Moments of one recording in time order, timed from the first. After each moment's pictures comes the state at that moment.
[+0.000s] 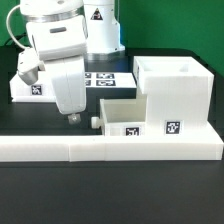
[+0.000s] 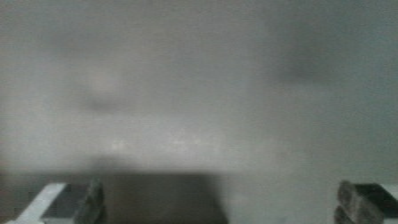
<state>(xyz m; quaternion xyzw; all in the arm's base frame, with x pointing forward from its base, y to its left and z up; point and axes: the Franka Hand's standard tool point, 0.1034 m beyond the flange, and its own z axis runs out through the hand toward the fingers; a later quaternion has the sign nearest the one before) 0.565 -0.065 0.028 -0.65 -0.76 -0.02 0.08</state>
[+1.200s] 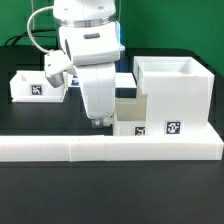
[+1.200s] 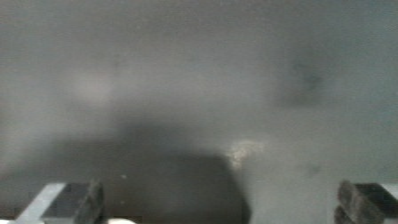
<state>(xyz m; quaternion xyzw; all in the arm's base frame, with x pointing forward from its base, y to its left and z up) 0.568 -0.029 0.024 -0.66 -0.75 0.01 0.06</state>
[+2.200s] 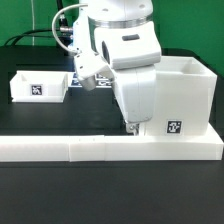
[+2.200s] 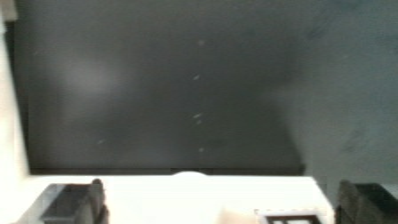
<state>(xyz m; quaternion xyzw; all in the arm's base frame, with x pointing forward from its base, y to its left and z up) 0.596 0.024 0.030 -0.66 -0.74 0.00 0.08</state>
